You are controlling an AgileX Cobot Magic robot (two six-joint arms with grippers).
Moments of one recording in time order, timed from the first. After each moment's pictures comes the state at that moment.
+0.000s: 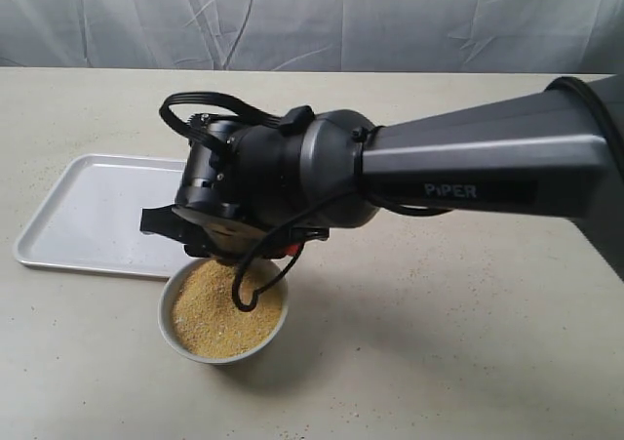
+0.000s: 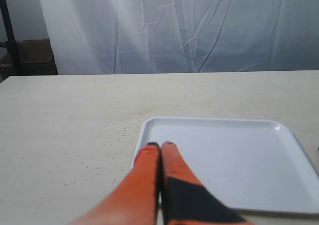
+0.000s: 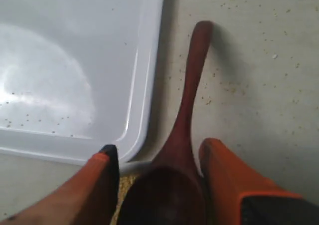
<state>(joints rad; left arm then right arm) -0.05 0.01 0.00 0.00 0.23 0.01 1.05 2.05 -1.43 -0.52 0.71 1.33</state>
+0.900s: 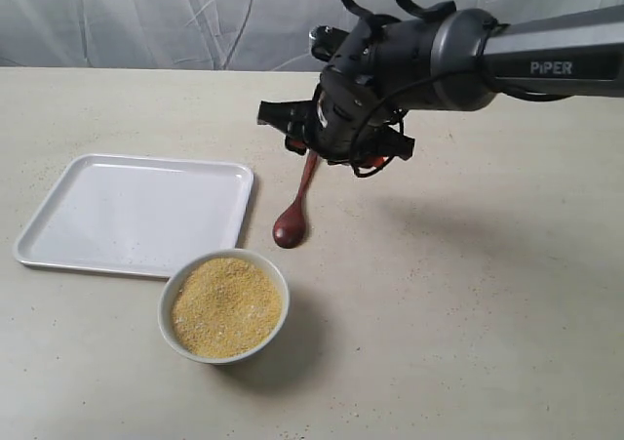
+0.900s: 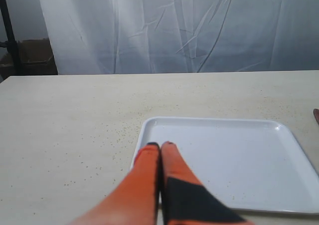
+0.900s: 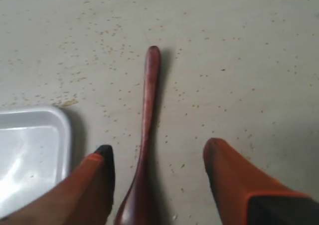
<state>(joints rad) -0.05 0.01 0.00 0.00 0.23 0.01 0.69 2.04 -1.43 -0.44 0.55 1.13</state>
